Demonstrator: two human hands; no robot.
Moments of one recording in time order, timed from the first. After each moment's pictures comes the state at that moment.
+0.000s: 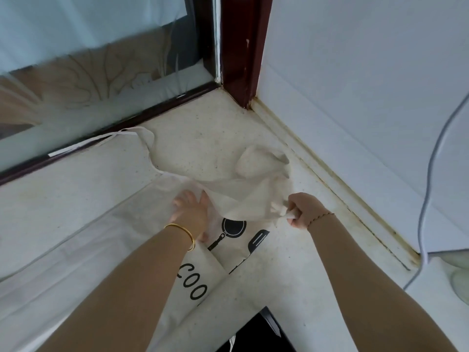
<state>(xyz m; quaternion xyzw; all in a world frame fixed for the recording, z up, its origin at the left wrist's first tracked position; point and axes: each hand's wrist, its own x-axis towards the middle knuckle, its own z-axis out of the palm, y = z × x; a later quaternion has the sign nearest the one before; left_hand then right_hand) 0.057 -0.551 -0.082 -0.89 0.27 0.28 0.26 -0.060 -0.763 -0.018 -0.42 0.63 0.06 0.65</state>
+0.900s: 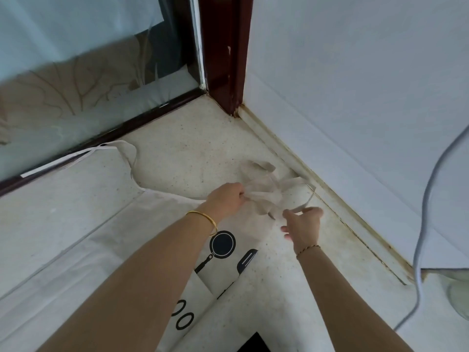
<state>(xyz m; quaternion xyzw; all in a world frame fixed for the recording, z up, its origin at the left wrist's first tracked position) 0.075 -0.666 -0.051 -0.88 0.32 0.33 -0.12 -0.074 -0.766 -0.048 -0.57 0.61 -0.10 0.54</state>
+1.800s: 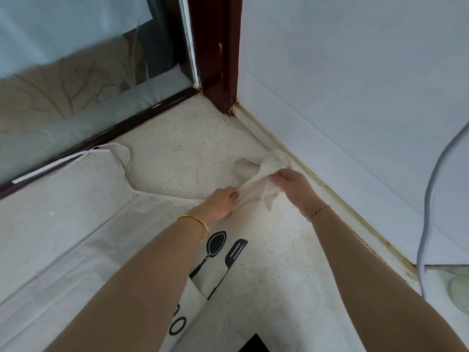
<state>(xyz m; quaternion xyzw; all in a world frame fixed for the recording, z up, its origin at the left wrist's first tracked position) 0.080 -0.661 -0.074 -0.84 0.24 0.42 -0.24 -0.029 -0.819 -0.027 -0.75 0.34 -0.01 0.57</state>
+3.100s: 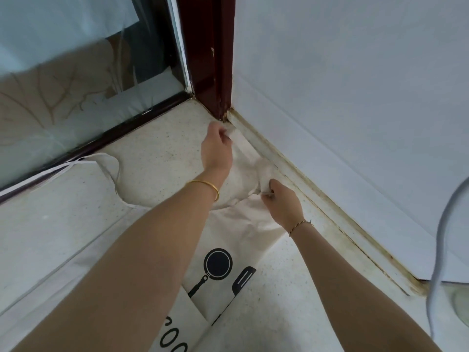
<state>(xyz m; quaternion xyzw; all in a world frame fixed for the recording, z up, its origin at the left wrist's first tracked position) 0.142 -0.735 -0.021 -0.84 0.11 0.08 -0.52 -0.010 -0.810 -0.065 -0.88 0.36 0.02 0.32</state>
